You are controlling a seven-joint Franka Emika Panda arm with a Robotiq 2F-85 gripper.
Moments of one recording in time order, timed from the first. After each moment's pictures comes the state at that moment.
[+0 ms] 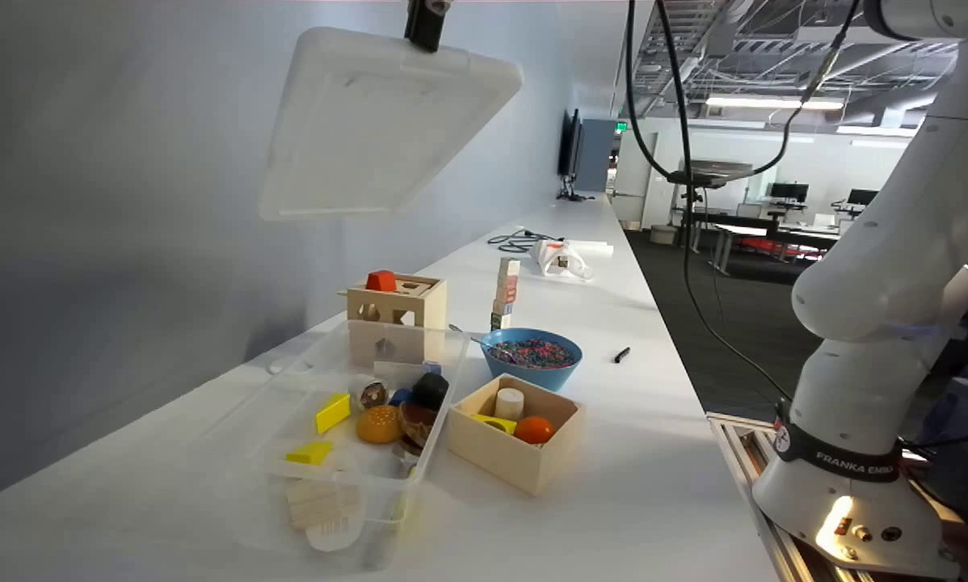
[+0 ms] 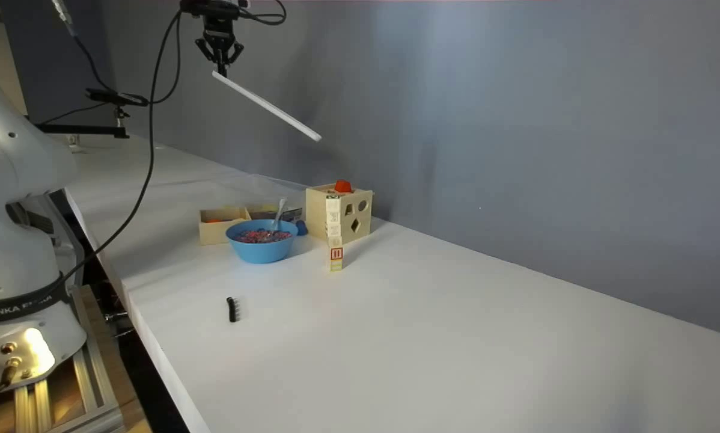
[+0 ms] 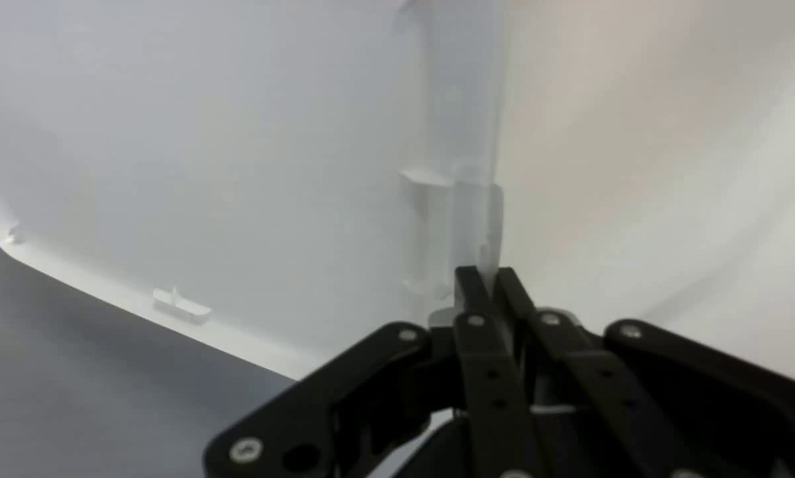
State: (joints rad) arm -0.88 -0.21 1.14 -1.48 0.34 1.60 -0.55
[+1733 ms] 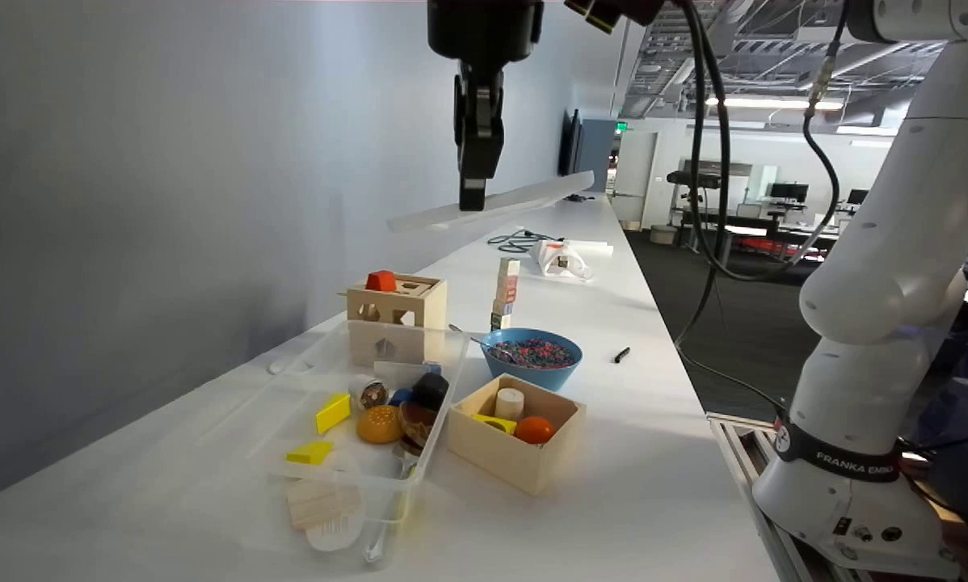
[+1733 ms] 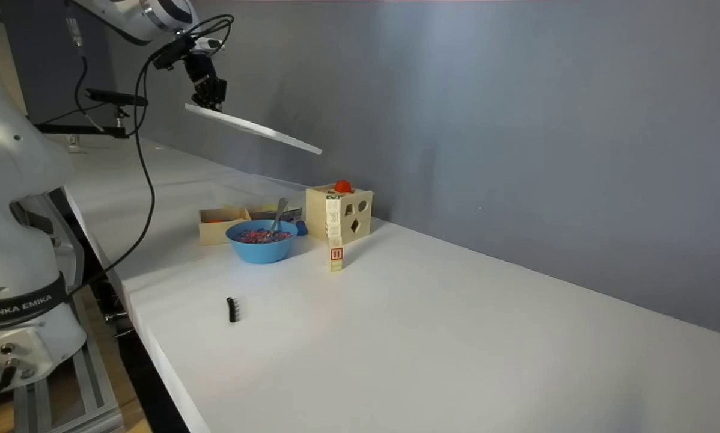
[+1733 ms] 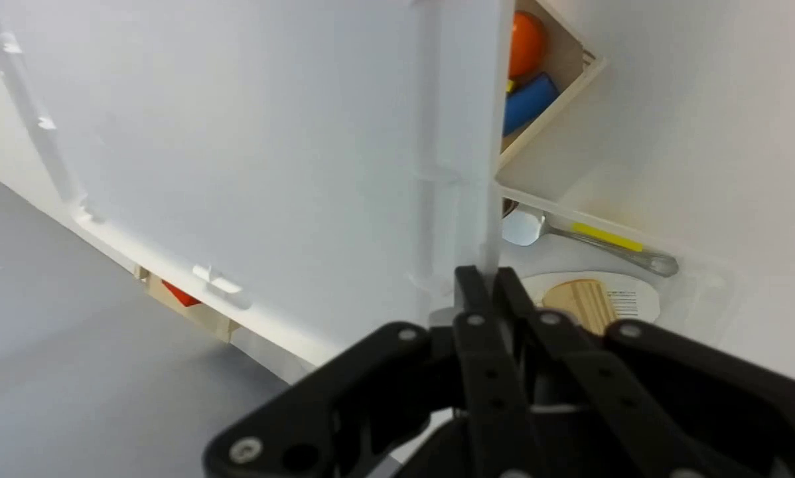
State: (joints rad) arm -0.78 -0.11 1.40 -1.70 -0.35 1.55 0.28
